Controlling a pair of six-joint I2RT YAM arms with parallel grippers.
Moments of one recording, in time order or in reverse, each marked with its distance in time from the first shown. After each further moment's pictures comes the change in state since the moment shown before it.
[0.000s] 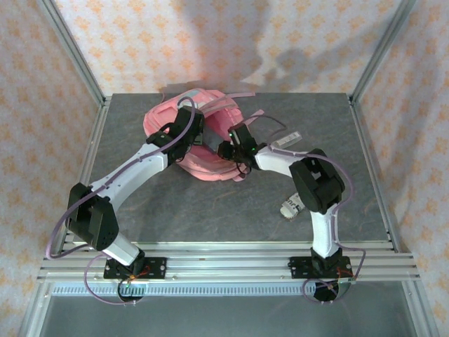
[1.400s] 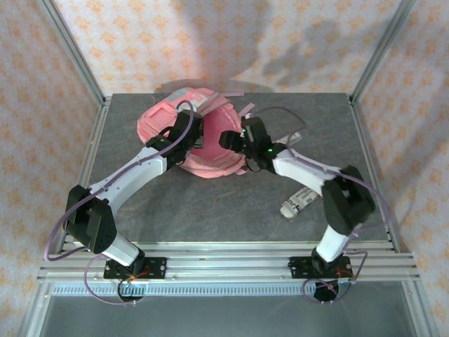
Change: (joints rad) left arm -0.008 -0.024 -0.054 0.034 0.023 -0.044; right arm -0.004 -0.360 -0.134 -0.050 0.078 -0.006
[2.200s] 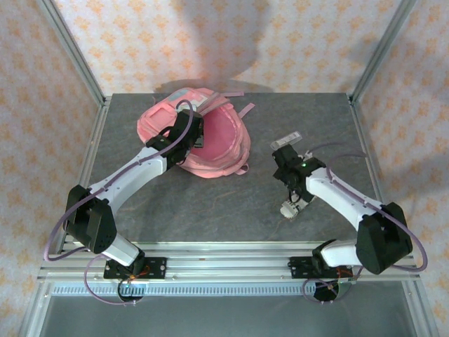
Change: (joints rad) left arm 0.000 0.000 0.000 0.011 0.005 -0.014; right arm -0.130 -0.311 -0.275 -0.779 0.354 0.447
